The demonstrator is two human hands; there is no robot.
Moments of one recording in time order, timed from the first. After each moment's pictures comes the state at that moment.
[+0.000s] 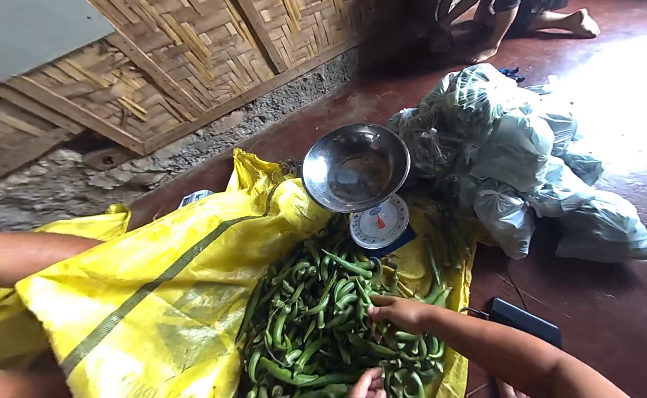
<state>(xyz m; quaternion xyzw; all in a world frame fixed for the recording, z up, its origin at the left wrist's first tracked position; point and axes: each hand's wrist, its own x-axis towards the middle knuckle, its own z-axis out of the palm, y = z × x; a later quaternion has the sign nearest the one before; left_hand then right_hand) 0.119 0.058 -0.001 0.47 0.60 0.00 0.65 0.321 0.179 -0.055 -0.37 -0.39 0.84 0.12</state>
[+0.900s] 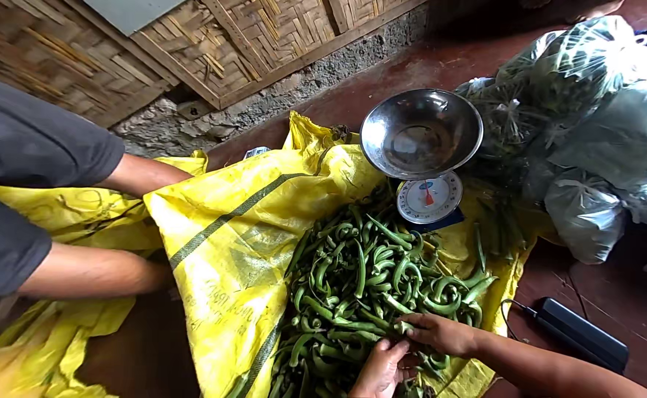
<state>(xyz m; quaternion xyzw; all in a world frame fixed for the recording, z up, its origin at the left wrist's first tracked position) 0.135 0.041 -0.013 0.12 0.65 0.24 0.71 0.317 0.117 -0.053 -0.27 -0.53 0.80 0.05</state>
